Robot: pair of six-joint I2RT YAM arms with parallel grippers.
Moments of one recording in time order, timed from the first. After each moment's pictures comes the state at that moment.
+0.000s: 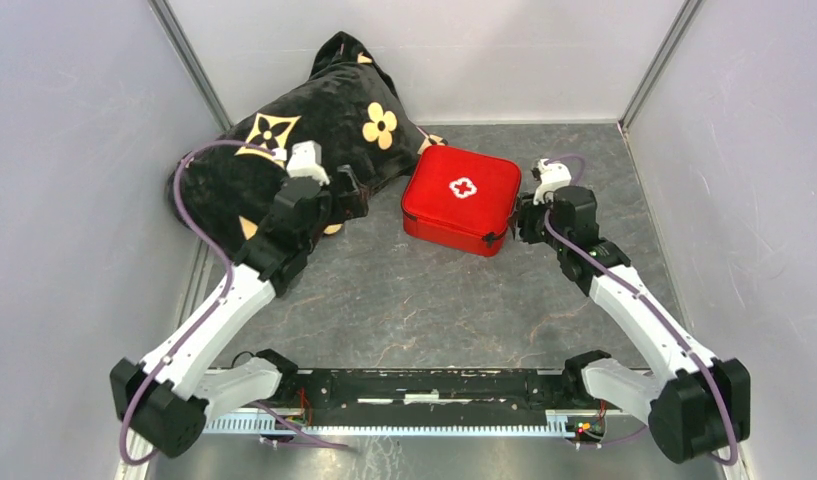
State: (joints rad) left arm -0.51 1.09 0.98 -0.23 -0.29 -0.45; right arm 0.30 1.04 0.76 -0.19 -0.02 0.12
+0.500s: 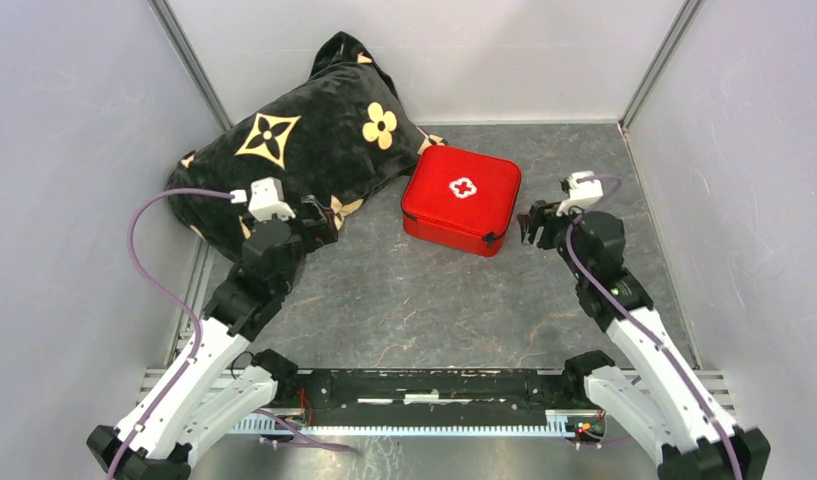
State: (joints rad) left arm -0.51 0.73 0.77 -0.32 -0.49 -0.46; right arm 0.30 0.82 0.67 -0.12 0.03 0.14
